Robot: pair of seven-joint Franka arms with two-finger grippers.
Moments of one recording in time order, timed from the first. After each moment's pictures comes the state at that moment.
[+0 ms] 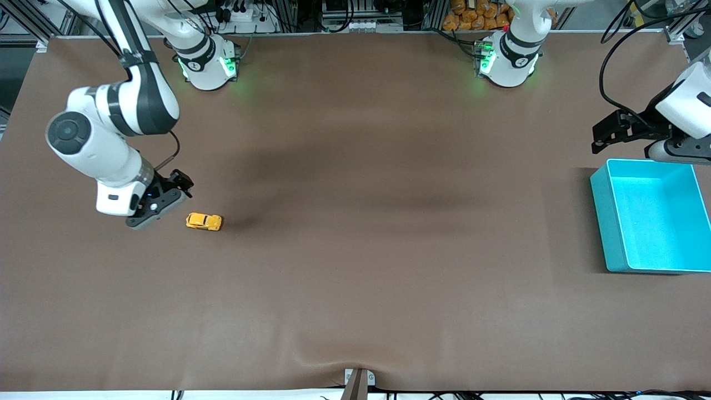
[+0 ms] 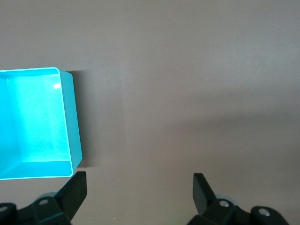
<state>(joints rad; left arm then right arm) 0.03 0.03 -0.13 -1.51 0.01 1.55 0.00 0.20 0.14 -0.07 -2.09 -0.02 2.24 -0.57</state>
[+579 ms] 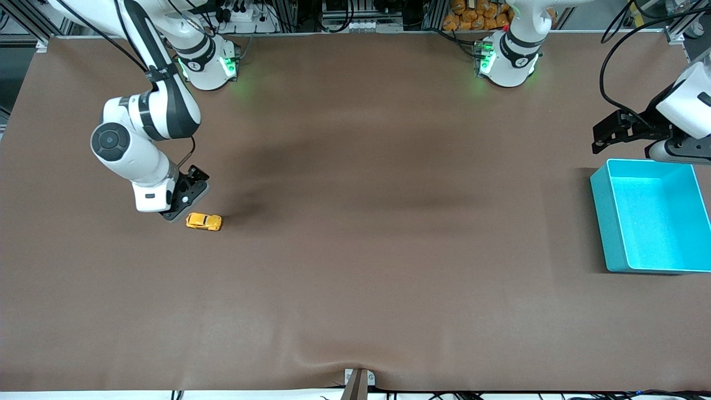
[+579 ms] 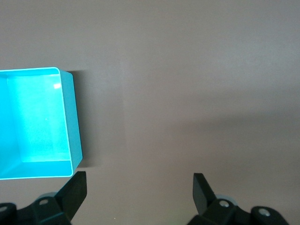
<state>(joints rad) 0.03 0.03 -0.13 -1.51 0.01 1.55 0.00 0.22 0.17 -0.07 -2.24 -0.02 2.36 -0.74</state>
